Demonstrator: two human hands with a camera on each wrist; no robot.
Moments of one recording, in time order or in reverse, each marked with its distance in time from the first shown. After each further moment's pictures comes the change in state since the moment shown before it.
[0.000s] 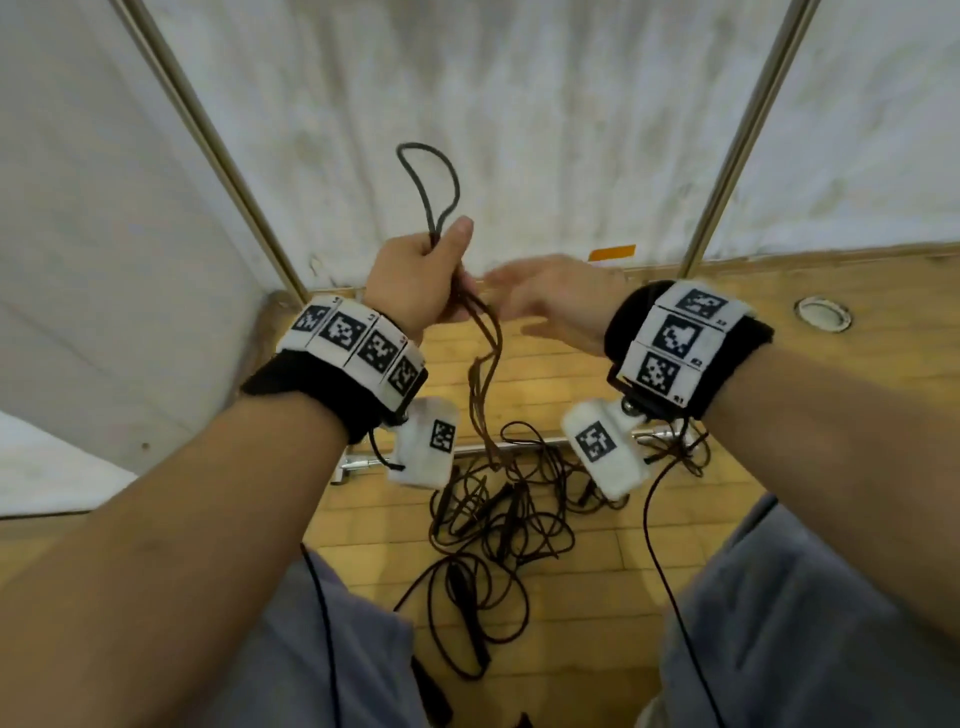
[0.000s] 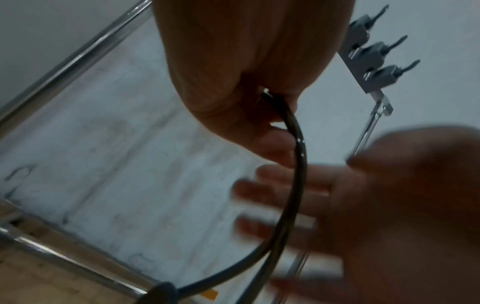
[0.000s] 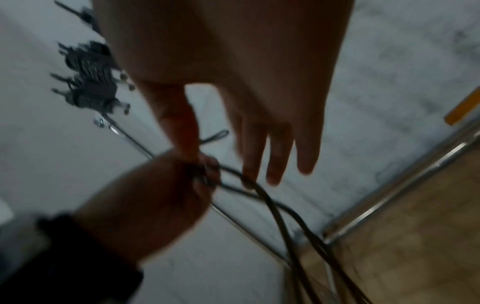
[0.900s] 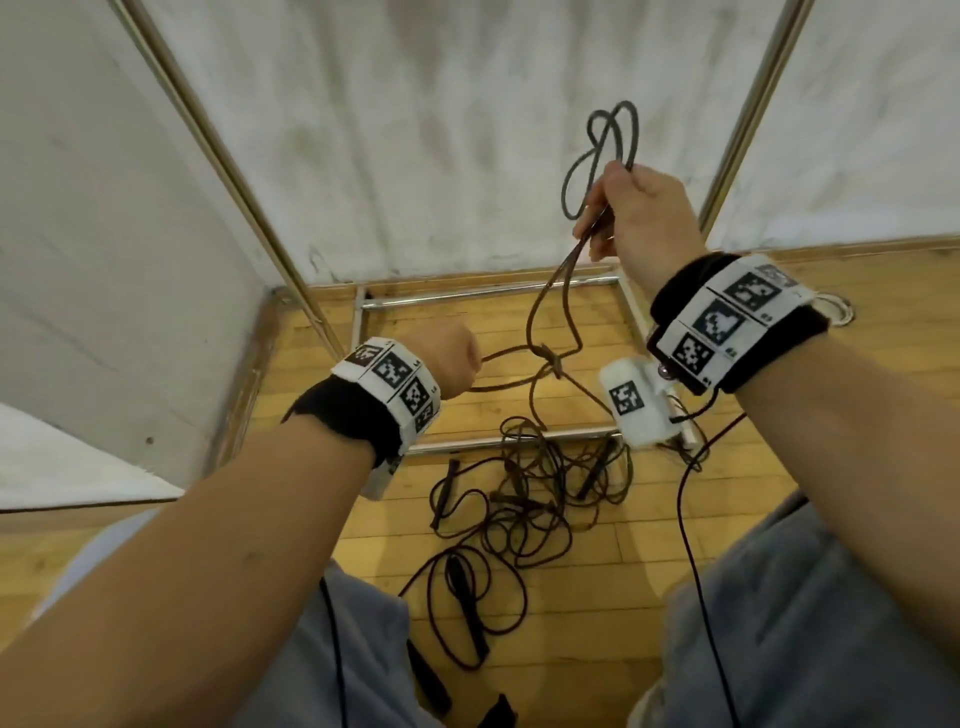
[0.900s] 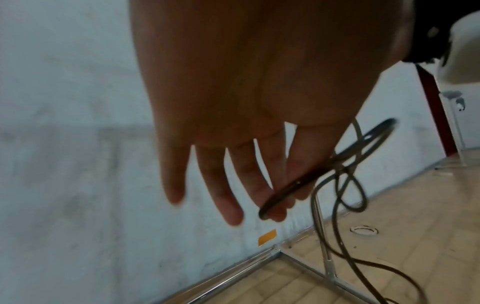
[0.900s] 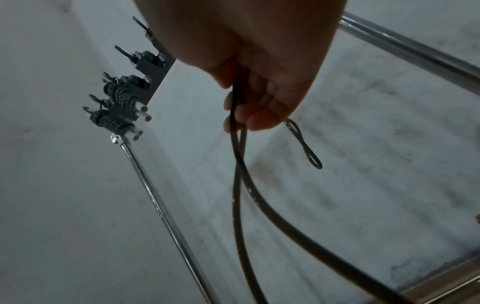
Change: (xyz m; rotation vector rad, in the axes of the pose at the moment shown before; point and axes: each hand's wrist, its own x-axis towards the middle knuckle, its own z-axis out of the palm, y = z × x) left_hand -0.011 -0.040 0.014 1.109 -0.523 -0.033; right_hand -0.001 0.004 -0.047 0.159 0.583 -0.323
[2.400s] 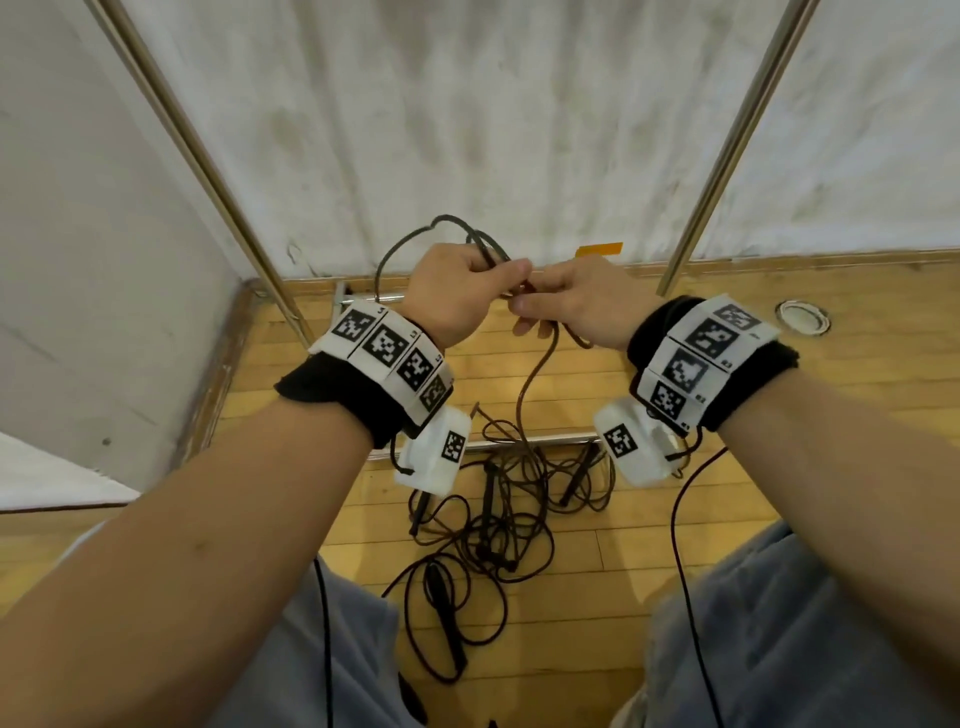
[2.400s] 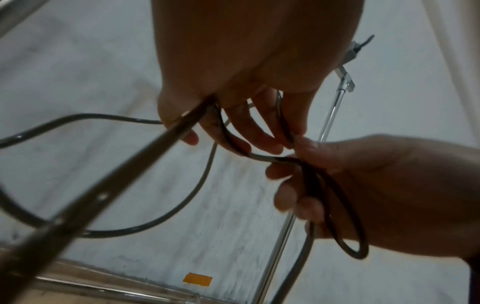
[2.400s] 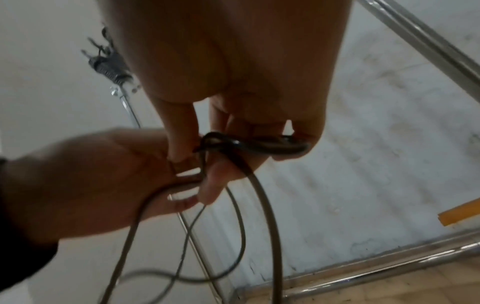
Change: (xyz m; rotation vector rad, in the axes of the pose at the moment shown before) left_hand 0.017 0.028 -0.026 -0.848 0.464 0.190; right_hand -0.008 0.030 0.007 -0.420 -0.557 0.068
